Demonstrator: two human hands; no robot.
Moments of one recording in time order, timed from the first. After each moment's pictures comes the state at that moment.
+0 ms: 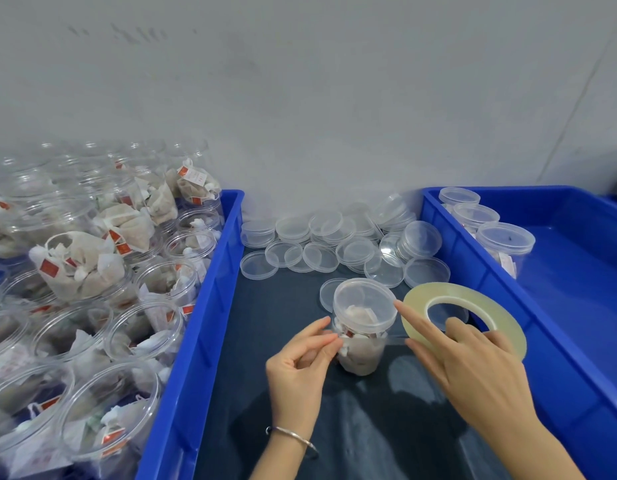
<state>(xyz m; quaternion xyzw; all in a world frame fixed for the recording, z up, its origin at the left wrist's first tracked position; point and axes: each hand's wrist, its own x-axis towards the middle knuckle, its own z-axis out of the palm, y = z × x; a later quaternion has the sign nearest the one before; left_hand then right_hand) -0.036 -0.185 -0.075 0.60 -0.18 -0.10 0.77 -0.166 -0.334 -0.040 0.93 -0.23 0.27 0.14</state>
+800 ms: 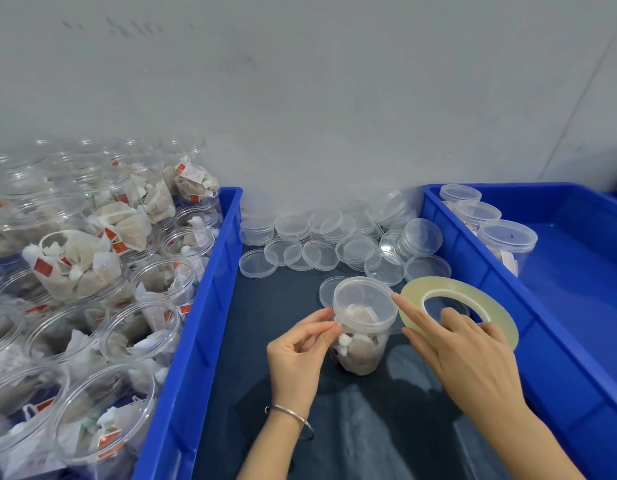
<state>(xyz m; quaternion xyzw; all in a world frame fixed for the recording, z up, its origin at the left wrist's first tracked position) -0.015 -0.200 -0.089 0.55 -0.20 -0.13 0.80 -0.153 -0.342 -0.046 0.92 -0.22 0.29 0.16</state>
